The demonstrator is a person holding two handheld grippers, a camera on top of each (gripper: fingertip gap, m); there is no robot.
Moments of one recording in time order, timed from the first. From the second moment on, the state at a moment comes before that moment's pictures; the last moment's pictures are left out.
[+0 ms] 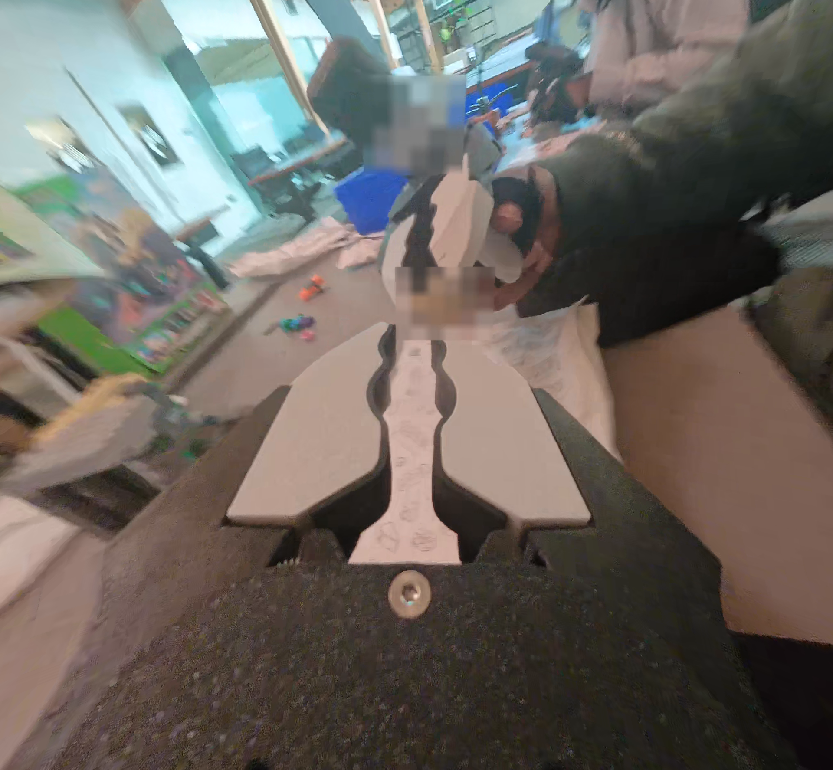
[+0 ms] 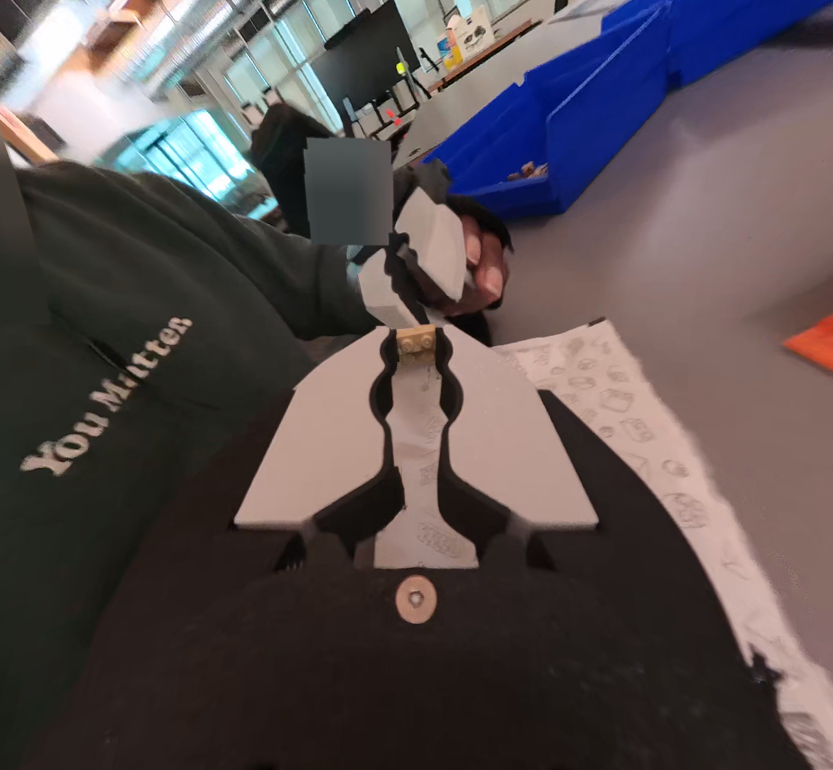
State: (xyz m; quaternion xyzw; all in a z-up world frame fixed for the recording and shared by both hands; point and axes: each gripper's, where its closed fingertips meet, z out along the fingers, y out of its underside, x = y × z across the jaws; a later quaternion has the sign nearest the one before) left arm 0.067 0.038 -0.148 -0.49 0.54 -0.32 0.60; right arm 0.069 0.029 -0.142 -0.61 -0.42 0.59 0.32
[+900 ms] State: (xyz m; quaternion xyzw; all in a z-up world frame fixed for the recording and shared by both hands) left arm 0.068 -0.004 -0.120 -0.52 0.39 -0.74 0.16; right arm 0.057 -0.001 -0.115 -0.42 -0.70 0.26 0.52
